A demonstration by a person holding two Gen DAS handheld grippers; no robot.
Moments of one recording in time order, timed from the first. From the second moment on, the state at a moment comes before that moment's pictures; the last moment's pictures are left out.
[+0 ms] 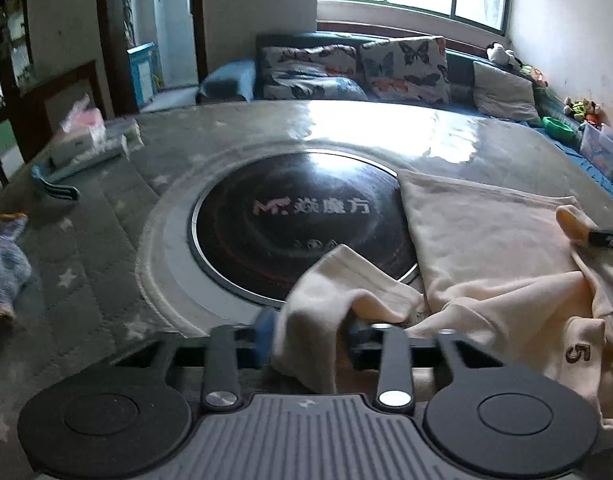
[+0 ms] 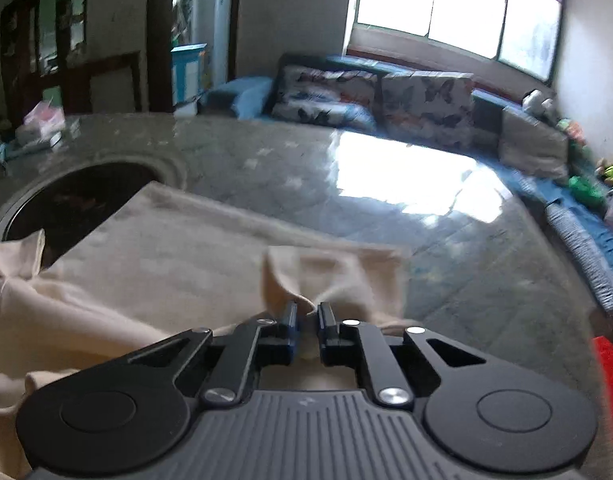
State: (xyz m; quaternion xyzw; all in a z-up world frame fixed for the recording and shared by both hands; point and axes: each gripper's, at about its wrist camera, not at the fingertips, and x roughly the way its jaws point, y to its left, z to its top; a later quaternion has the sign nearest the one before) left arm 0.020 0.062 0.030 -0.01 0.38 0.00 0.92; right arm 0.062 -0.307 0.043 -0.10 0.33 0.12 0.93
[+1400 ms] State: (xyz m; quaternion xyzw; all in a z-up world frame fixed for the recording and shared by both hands) left arm -0.041 0.028 0.079 0.01 0.31 -0.08 0.95; right arm -0.037 -0.302 0.090 -0.11 0.33 0.26 0.90
